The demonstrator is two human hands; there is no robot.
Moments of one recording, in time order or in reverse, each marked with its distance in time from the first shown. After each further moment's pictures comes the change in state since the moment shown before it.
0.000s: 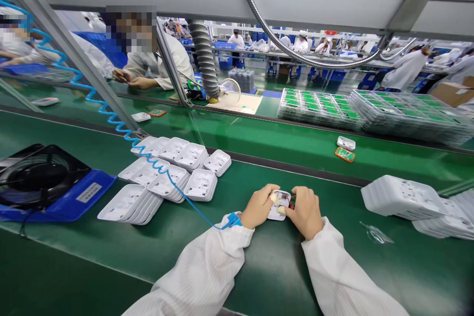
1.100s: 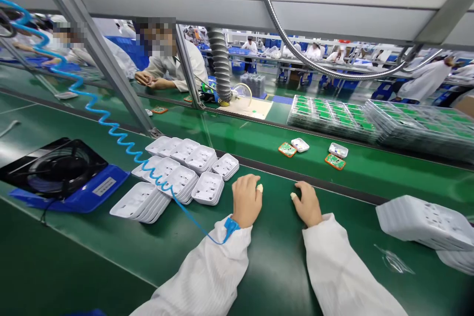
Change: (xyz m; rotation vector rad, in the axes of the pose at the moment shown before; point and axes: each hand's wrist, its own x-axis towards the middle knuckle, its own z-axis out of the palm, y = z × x) left_hand 0.002 -0.005 -0.039 0.584 0.573 0.015; right_hand 0.063 0.032 0.035 0.455 0.067 0.041
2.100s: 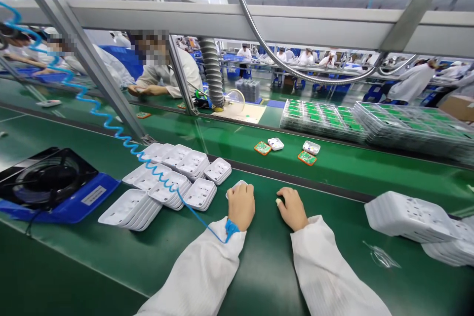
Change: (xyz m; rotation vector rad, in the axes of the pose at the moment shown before) left_hand -0.008 0.008 0.020 0.333 -0.210 0.050; right_hand -0.020 -0.017 0.010 -0.168 -0.074 -0.190
